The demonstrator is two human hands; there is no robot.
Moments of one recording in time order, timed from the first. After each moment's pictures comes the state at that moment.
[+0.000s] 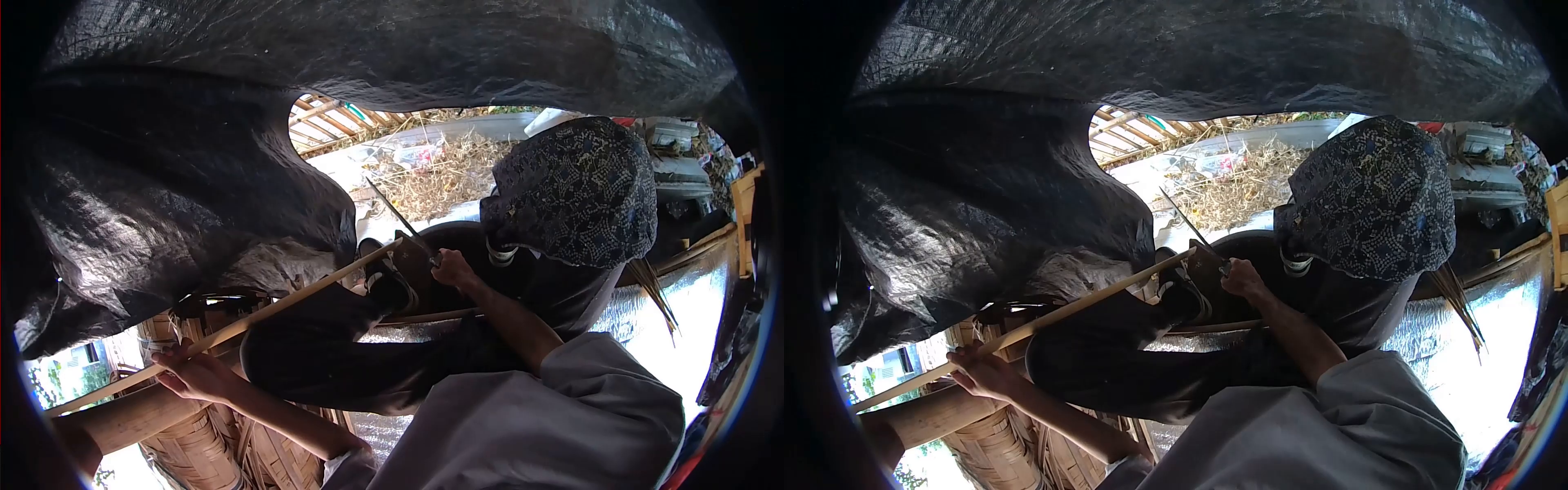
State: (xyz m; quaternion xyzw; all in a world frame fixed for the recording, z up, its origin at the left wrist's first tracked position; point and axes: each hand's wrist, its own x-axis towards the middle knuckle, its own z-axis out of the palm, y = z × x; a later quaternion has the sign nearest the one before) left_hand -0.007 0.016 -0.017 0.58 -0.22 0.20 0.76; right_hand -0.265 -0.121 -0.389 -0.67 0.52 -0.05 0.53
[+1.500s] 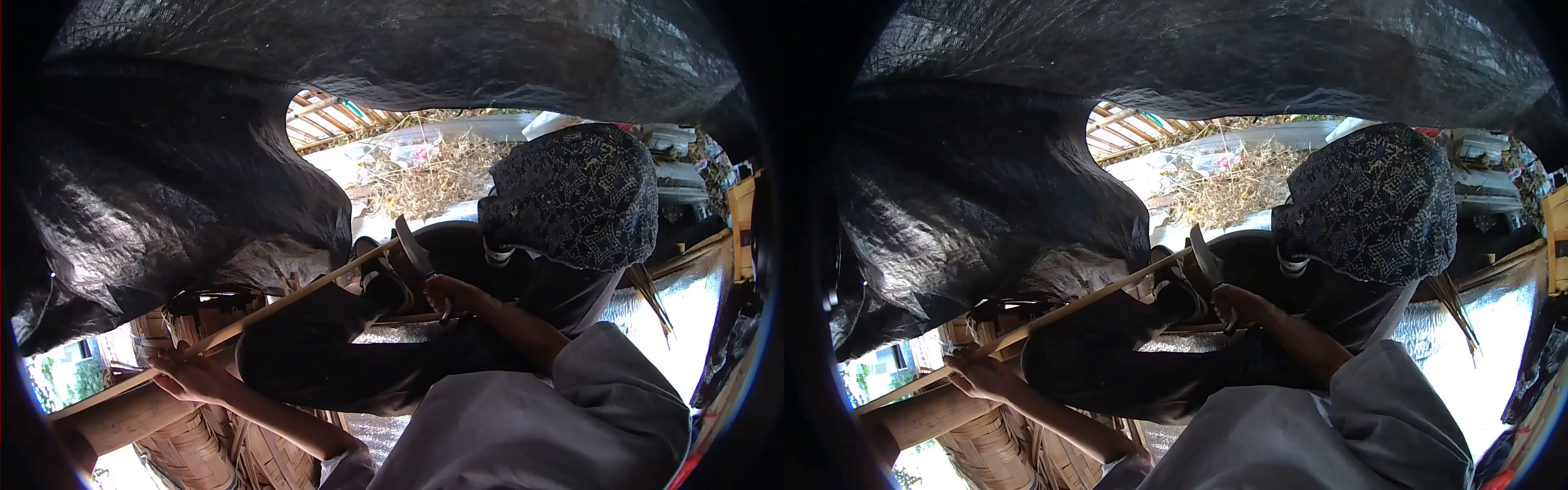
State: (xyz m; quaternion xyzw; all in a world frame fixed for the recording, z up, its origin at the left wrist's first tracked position) left_hand 0.003 0.020 -0.023 0.58 -0.19 0.23 0.76; right_hand -0.280 -0.090 -0.381 0.09 0.23 0.07 0.97
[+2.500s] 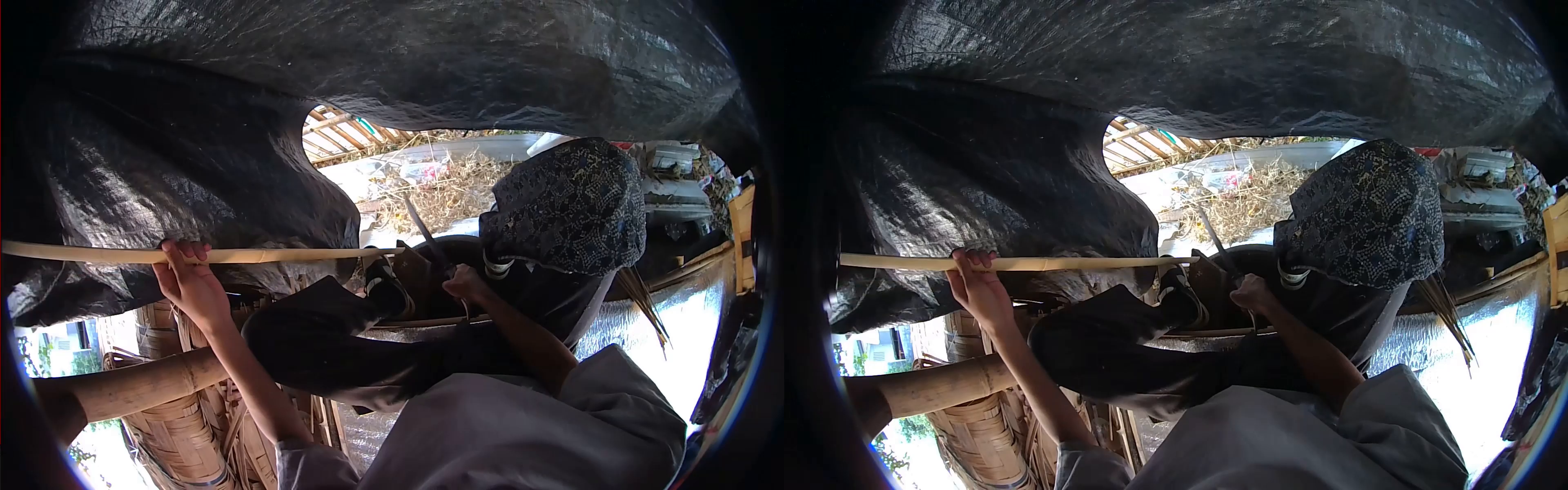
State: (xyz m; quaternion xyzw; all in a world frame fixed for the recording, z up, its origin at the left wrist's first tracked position) left_hand -0.002 -0.068 -0.008 0.53 -0.39 -0.11 0.75; right_hand -0.296 -0.134 -0.329 -0.56 0.52 0.05 0.65
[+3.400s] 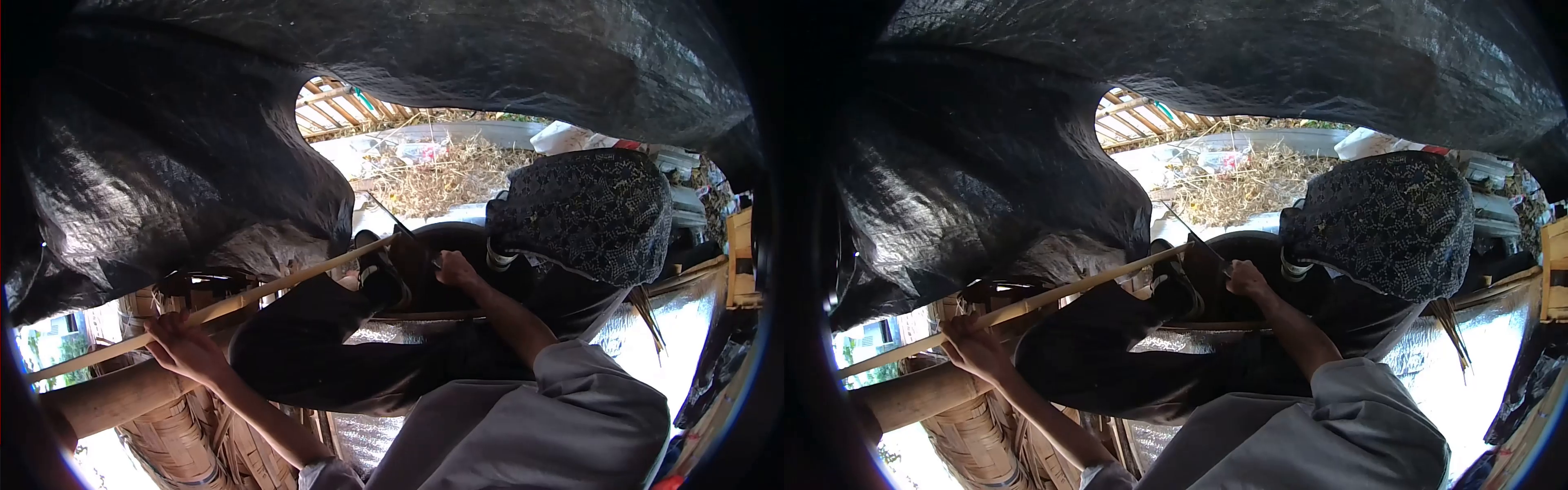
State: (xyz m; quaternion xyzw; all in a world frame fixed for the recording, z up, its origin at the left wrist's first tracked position) left_hand 0.029 0.021 -0.022 0.62 -0.23 0.09 0.75; right_hand -0.250 -0.107 -0.405 -0.72 0.47 0.10 0.50
